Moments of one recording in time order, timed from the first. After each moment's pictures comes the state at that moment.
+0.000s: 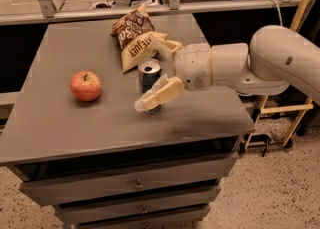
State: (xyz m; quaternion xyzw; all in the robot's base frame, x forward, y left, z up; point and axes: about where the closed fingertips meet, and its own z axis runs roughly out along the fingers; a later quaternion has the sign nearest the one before) arm 0.521 0.021 0.929 -0.54 0.57 0.33 0.53
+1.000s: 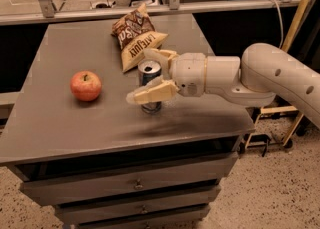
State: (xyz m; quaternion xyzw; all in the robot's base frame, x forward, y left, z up) arm 0.533 0.030 0.914 -0.49 0.57 0.38 0.54
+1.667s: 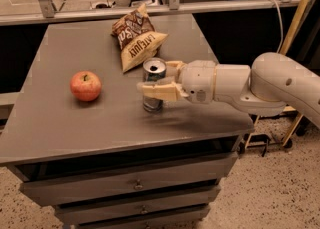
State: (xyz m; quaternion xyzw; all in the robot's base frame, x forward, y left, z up) arm 0.531 0.005 0.895 -0.46 0.60 0.37 0.54
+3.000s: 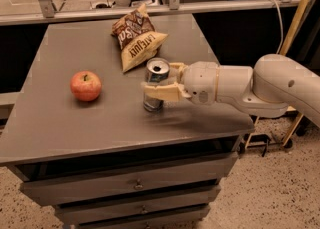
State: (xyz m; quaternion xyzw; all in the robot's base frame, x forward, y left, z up) arm 0.531 0.002 0.893 -0.46 0.60 0.37 0.54
